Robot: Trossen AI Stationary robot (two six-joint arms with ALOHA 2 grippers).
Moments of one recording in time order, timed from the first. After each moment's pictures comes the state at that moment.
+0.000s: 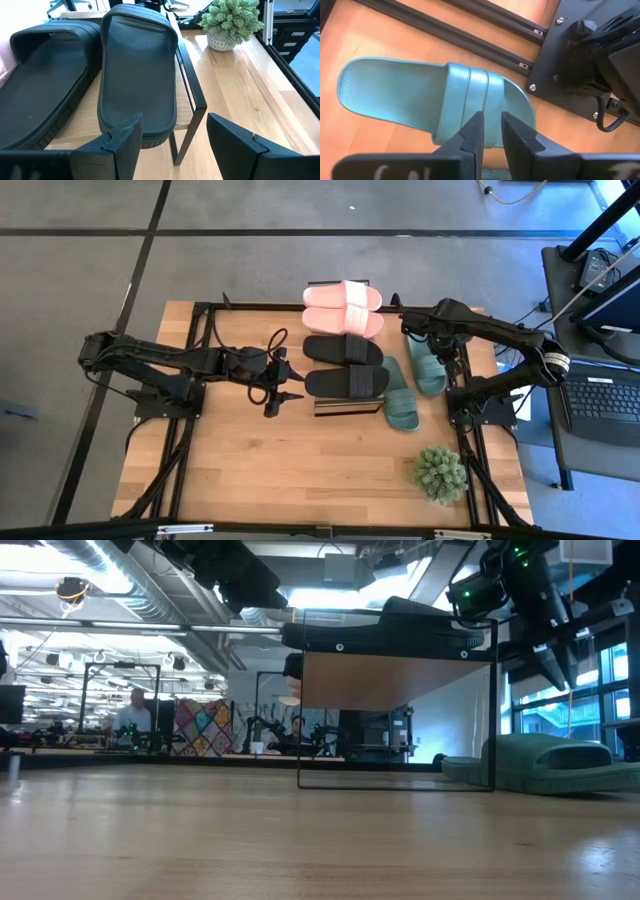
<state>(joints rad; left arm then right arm) -0.01 1.19 0.82 -0.10 0.00 0.01 -0.55 1.34 1.09 -1.57 0.23 2.22</state>
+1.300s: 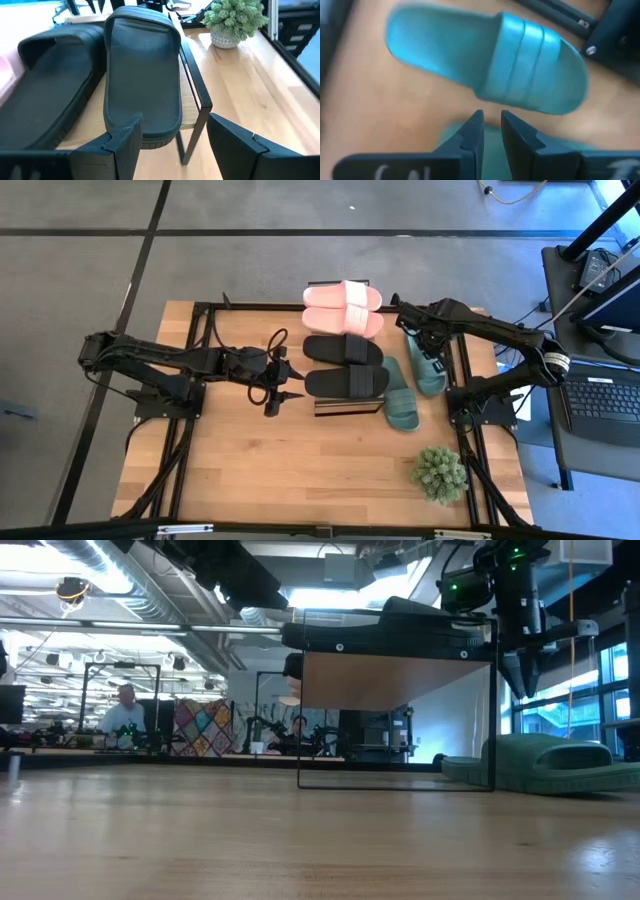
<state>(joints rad) -0.01 1.19 0.82 -0.10 -0.02 0.05 -0.55 1.34 1.09 -1.32 0.19 2.14</state>
